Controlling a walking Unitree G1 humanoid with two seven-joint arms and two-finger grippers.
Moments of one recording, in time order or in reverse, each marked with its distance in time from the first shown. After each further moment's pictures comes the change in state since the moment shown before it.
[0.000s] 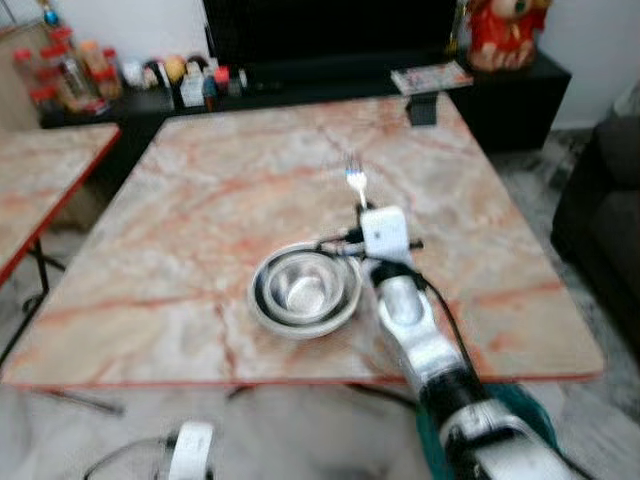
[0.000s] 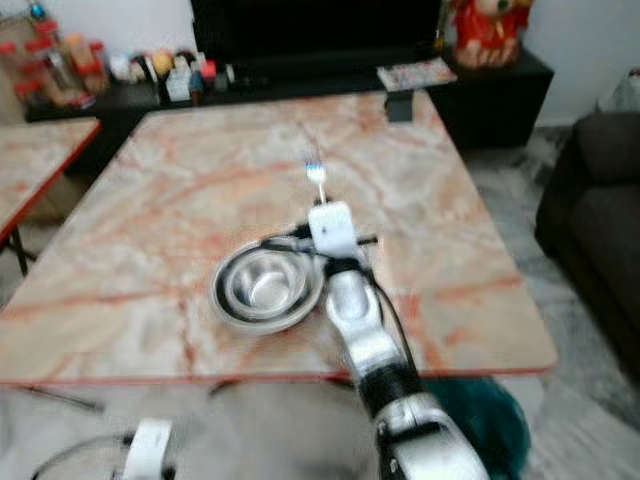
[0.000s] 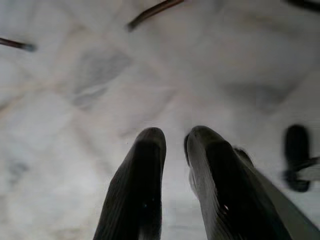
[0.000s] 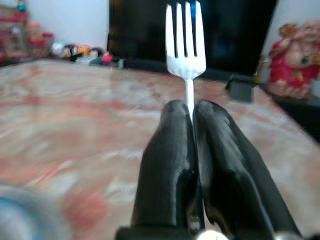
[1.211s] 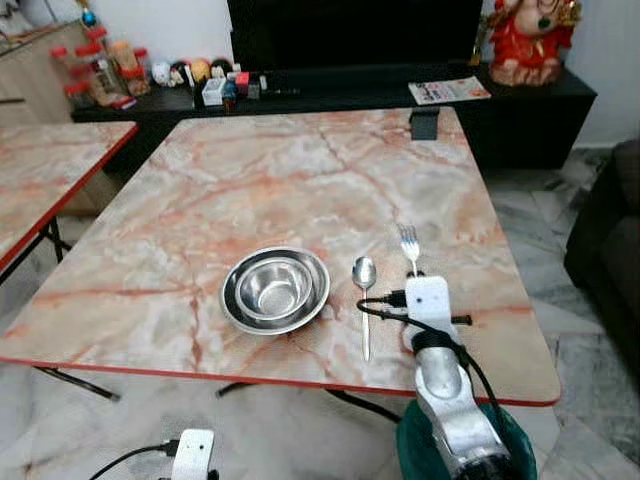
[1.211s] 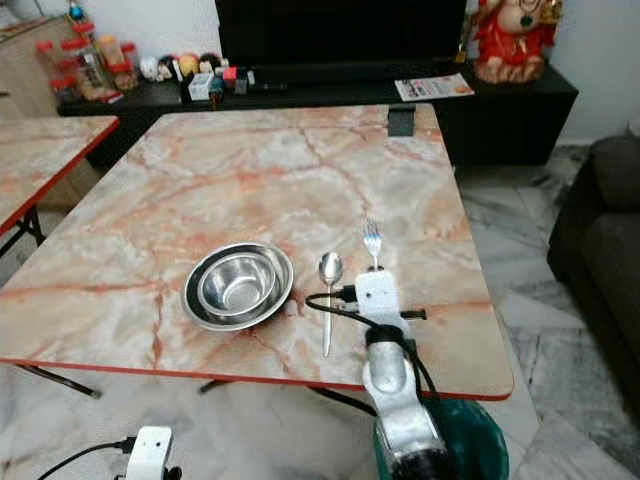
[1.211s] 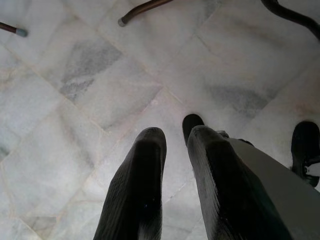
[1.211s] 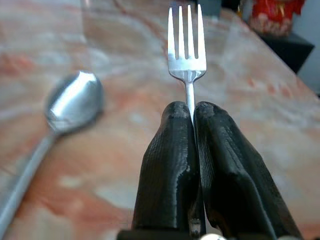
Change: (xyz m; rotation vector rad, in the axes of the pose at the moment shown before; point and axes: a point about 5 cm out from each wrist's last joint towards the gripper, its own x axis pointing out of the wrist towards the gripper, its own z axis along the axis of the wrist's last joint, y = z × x) left arm -0.003 0.012 -0.005 -0.023 -0.022 -0.003; right arm -0.075 -0.016 -0.063 -0.059 0.275 -0.115
